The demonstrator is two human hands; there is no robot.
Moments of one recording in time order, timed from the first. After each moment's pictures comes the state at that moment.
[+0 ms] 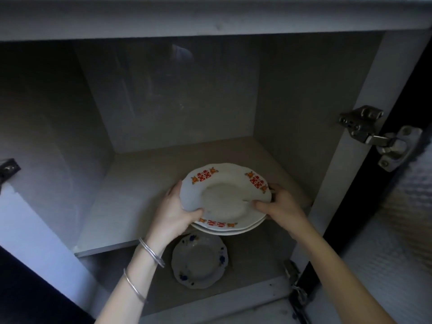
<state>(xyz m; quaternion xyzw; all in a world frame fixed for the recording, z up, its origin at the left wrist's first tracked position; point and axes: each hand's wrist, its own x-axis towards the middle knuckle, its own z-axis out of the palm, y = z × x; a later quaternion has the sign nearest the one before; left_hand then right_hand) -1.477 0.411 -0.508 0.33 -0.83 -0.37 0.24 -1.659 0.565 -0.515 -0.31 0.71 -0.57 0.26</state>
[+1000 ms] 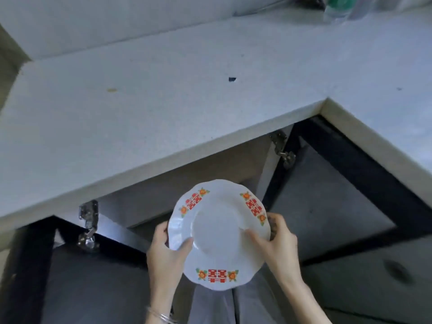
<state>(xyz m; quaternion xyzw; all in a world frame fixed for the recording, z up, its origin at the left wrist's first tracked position) -1.354 0.565 -0.323 0.50 -0.67 -0.51 0.20 -1.488 0.720 -0.342 -0.12 0.81 -0.54 0.18</state>
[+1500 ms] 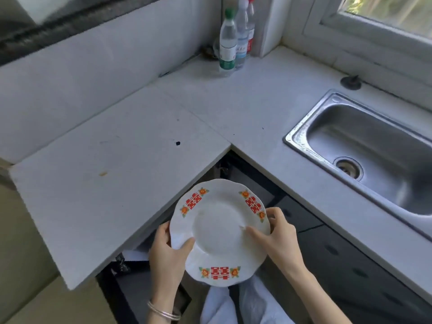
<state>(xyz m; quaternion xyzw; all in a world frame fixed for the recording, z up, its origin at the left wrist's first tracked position) -1.340 0.593 -0.034 0.35 -0.75 -0.56 0.06 -1.421 0.794 -0.043 0.03 0.85 -0.51 0.16</state>
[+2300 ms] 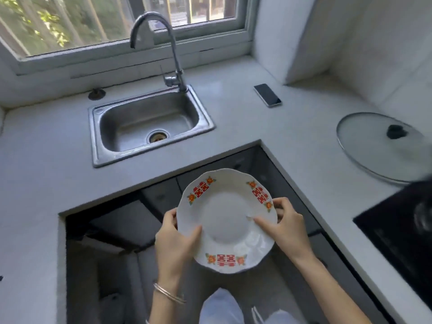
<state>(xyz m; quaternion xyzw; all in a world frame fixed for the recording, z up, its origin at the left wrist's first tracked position) -1.310 0.729 0.032 -0.19 -0.82 -0.50 -0.21 -1.146 0.879 0.040 0.47 0.71 -0.49 -0.20</state>
